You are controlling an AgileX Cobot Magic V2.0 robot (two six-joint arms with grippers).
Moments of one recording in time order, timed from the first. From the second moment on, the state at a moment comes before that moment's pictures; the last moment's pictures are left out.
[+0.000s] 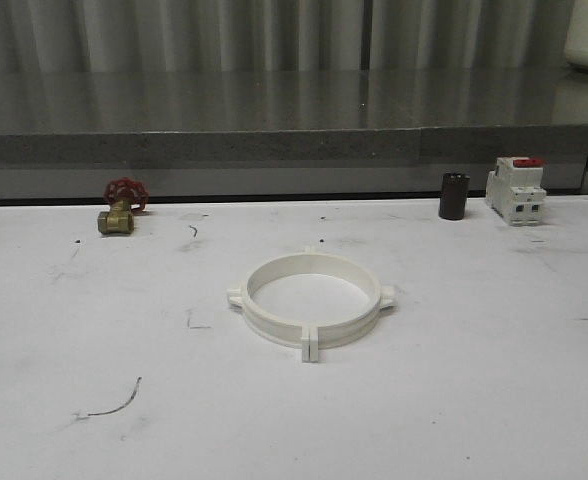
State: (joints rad) left arm -0.01 -0.01 0.00 -0.05 0.06 0.10; right arm 0.33 0.21 -0.51 -0.07 0.78 0.11
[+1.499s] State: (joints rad) left arm -0.01 -0.01 0.00 -0.05 0.05 0.10; right arm 0.07 -0.01 0.03 0.00 0.05 0.11
